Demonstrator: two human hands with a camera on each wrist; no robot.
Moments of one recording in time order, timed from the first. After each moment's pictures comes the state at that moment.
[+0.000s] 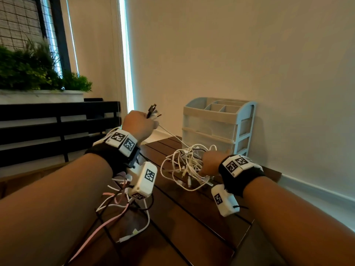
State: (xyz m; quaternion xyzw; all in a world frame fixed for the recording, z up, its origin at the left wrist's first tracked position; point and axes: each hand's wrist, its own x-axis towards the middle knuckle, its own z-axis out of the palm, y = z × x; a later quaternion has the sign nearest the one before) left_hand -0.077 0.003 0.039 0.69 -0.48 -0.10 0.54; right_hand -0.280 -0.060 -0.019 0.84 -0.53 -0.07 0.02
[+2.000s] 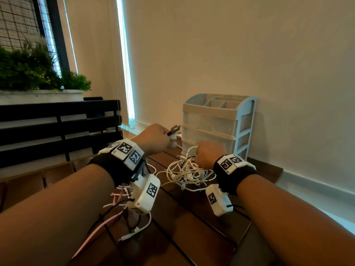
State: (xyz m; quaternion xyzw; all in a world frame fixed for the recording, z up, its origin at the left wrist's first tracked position) left_hand -0.106 0.009 0.017 0.66 -0.61 -0.18 0.39; right_hand -0.272 -0.066 -0.028 0.83 -0.54 0.11 0.07
